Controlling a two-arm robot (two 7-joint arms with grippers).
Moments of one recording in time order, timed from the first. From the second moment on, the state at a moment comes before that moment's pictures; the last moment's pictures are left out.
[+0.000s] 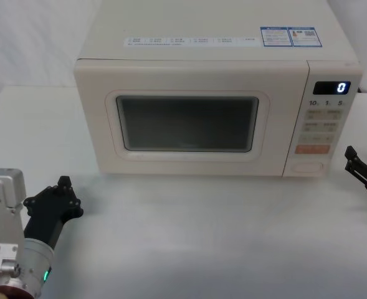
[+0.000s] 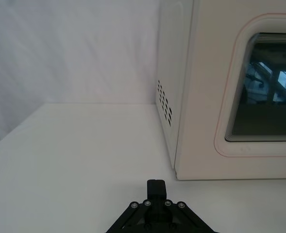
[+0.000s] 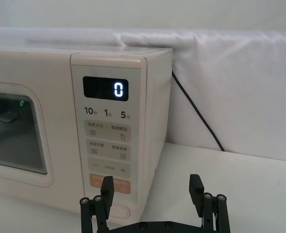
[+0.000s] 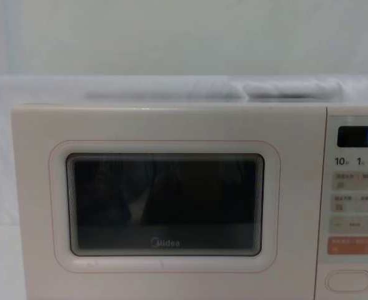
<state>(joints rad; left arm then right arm) 0.17 0.14 -0.04 -1.68 -0.17 0.00 -0.08 -0.12 0.28 0.00 -1.78 0.25 0.02 0.22</state>
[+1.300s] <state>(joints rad) 0.14 0.17 -0.01 -1.67 -0.12 -0.01 -0.13 -0.12 0.28 0.00 -1.78 0.25 0.02 0.22</state>
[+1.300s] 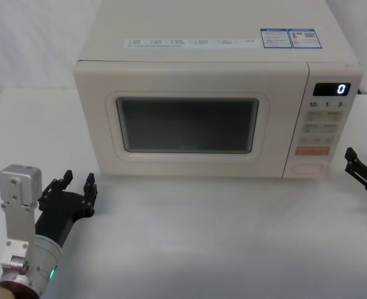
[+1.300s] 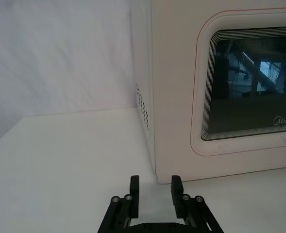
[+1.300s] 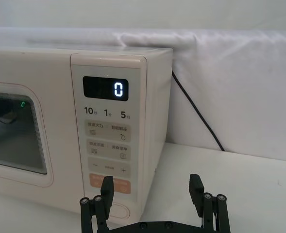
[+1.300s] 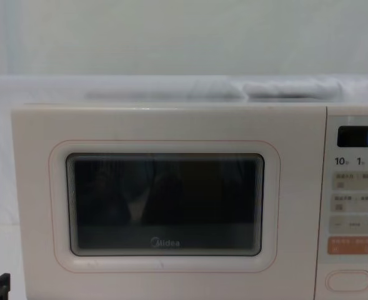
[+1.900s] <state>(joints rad) 0.14 0.17 -0.01 -1.67 -0.12 -0.01 -0.13 -0.12 0.28 0.00 -1.78 0.25 0.02 0.22</state>
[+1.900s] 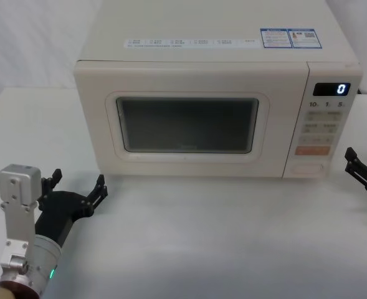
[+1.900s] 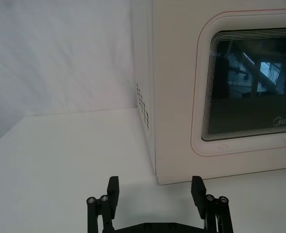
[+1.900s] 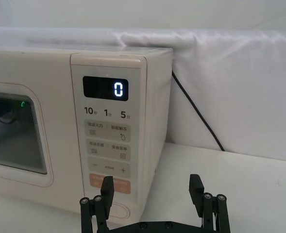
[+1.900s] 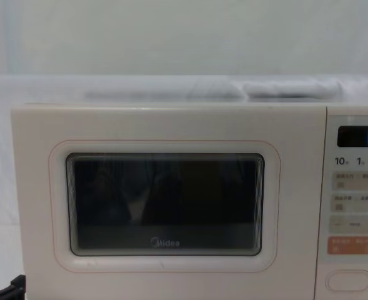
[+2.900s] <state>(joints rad) 0.14 0.17 -0.01 -1.67 -0.12 -0.01 -0.13 -0.12 0.28 0.00 -1.78 0.25 0.02 0.22</state>
